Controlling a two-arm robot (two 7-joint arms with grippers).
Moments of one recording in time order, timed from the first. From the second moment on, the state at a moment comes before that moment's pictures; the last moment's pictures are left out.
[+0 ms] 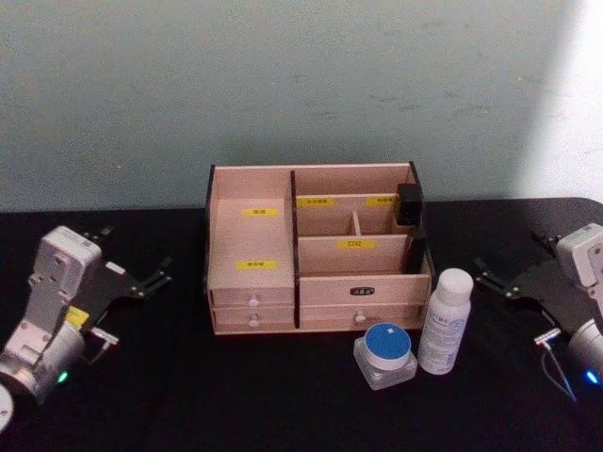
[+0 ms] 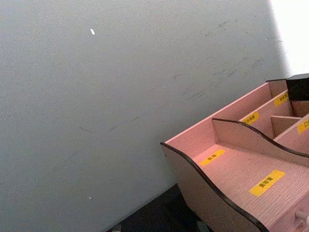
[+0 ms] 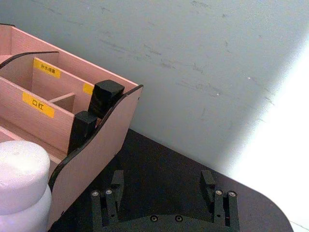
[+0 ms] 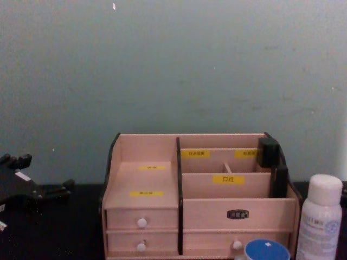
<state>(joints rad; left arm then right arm) -0.20 0.60 0.45 -1.41 -0.25 -0.12 0.03 0.20 0.60 -0.45 -1.41 0.25 -0.12 -0.03</state>
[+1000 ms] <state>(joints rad) -0.20 0.60 0.45 -1.41 -0.25 -0.12 0.03 0.20 0.60 -0.45 -1.41 0.25 -0.12 -0.03</state>
